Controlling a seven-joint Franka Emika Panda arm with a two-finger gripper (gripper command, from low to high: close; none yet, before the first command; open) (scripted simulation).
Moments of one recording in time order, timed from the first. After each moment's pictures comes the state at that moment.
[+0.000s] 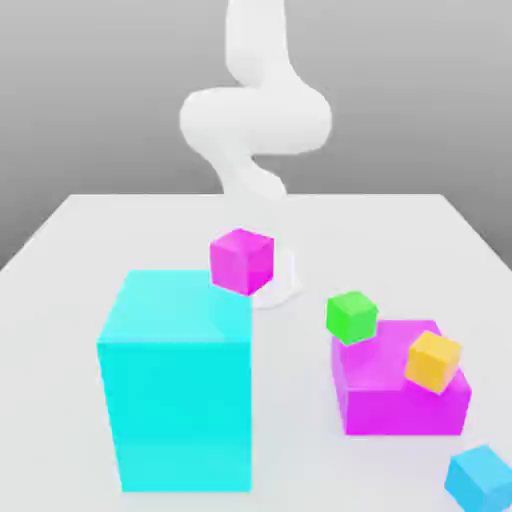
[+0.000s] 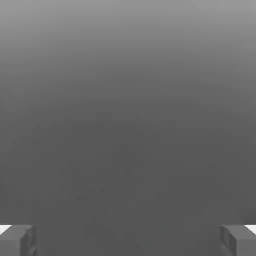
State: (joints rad) arm 0.00 -0.71 0.04 -2.30 -0.02 2.32 0.82
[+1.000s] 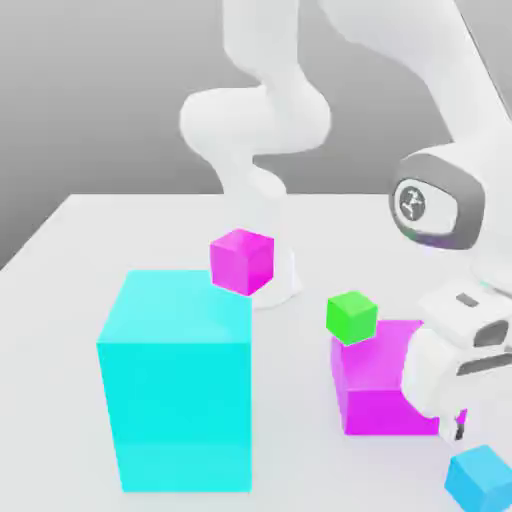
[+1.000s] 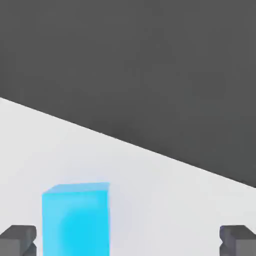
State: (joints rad) arm 0.17 0.37 0.30 -2.25 -0.24 2.61 1.07
